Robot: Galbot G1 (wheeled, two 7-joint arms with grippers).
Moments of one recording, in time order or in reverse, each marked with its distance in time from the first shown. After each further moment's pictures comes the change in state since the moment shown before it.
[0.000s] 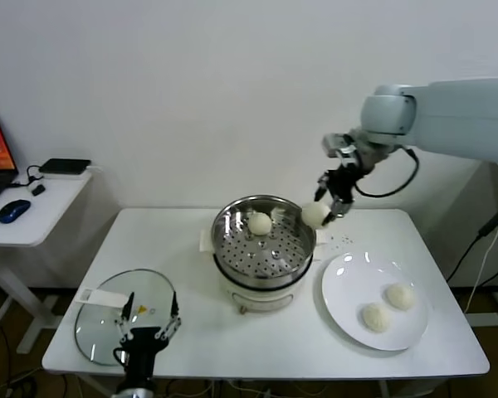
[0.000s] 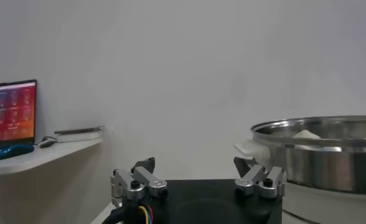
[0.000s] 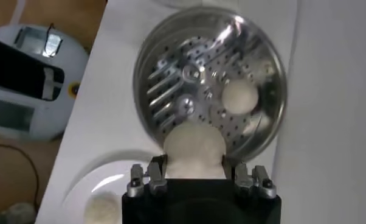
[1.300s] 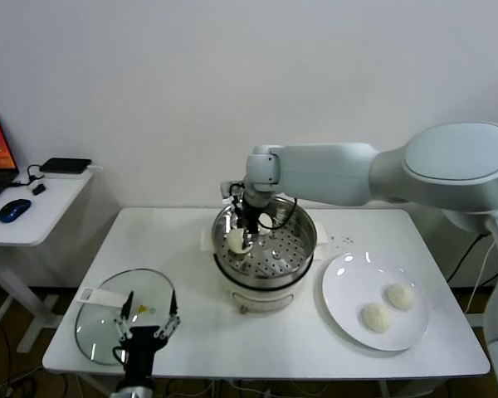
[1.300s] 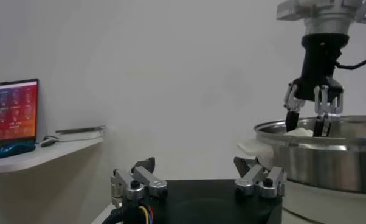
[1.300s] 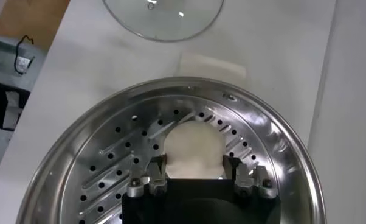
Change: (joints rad) left arm -0.013 0.000 -0.011 0.016 -0.009 -0.010 0.003; right arm -0.422 0.304 0.186 -0.336 -0.110 -0.115 0.071
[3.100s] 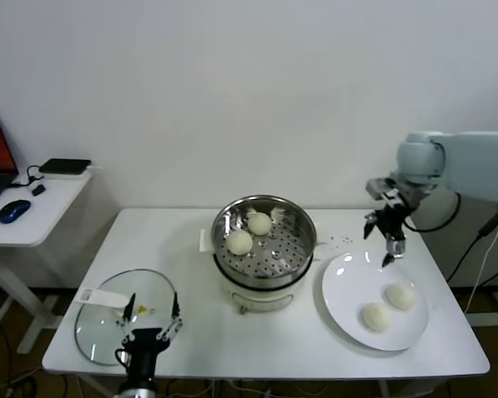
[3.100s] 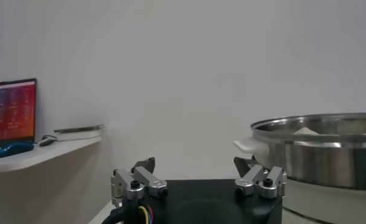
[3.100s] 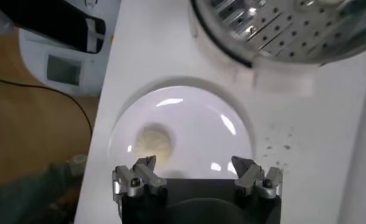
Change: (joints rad) left arm 0.008 -0.010 0.009 0.004 0.019 0.000 -0.003; right arm 0.284 -0.620 -0.327 0.352 -0.224 0.221 -0.195
